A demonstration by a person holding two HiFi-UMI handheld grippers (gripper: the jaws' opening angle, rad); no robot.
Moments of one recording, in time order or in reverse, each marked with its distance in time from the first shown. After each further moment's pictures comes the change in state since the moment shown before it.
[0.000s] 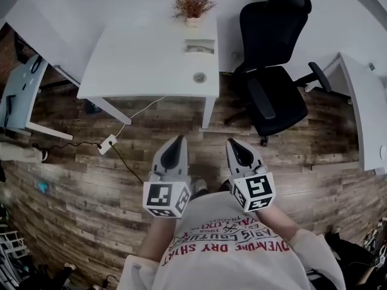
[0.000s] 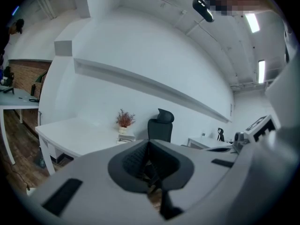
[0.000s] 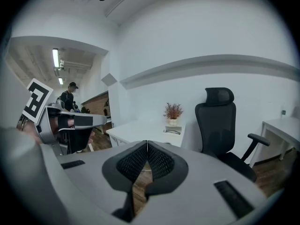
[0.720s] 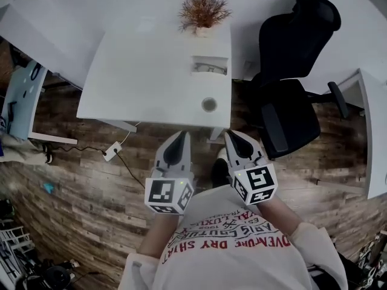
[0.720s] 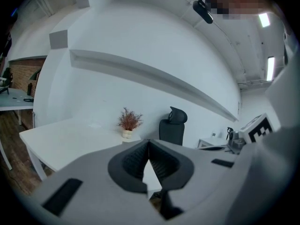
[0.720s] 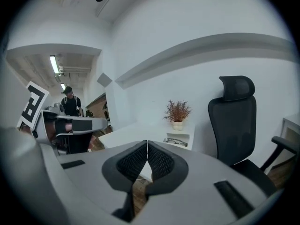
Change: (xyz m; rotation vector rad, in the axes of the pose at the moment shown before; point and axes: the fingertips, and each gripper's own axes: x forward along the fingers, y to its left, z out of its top) left arm 0.157 0.073 0.033 -0.004 0.028 0.040; right arm 0.172 -0.067 0.049 0.037 0.012 0.091
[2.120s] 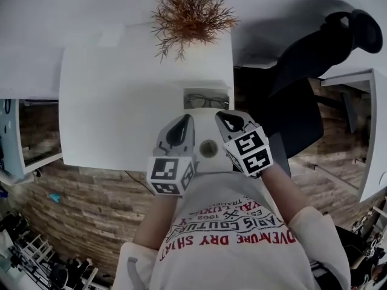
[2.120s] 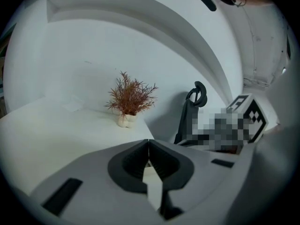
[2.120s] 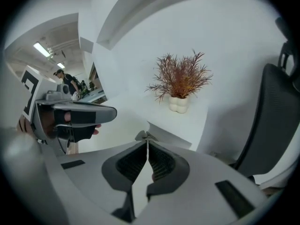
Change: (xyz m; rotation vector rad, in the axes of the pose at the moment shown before) left arm 0.287 0.100 -0.024 -0.054 0.316 -0.098; right arm 0.265 -0.141 -0.007 -0.058 0.479 0.122
